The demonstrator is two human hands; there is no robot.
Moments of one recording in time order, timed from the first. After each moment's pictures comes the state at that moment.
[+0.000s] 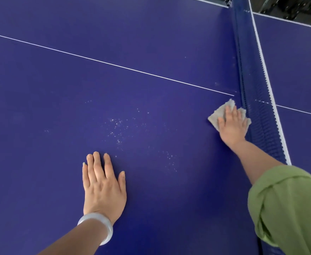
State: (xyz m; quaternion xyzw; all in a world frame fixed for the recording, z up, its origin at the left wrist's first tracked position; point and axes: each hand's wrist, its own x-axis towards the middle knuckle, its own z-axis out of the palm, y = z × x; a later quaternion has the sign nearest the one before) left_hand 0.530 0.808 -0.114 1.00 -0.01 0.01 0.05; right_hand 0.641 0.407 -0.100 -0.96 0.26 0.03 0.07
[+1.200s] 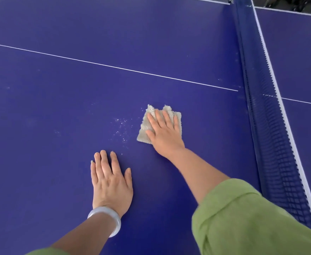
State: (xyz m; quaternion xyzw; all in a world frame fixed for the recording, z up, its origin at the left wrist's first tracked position) left_hand 0.531 0.806 -0.112 1.00 -0.01 0.01 0.02; right_hand 0.635 0.616 -0.097 -1.00 -0.02 0.07 0.06
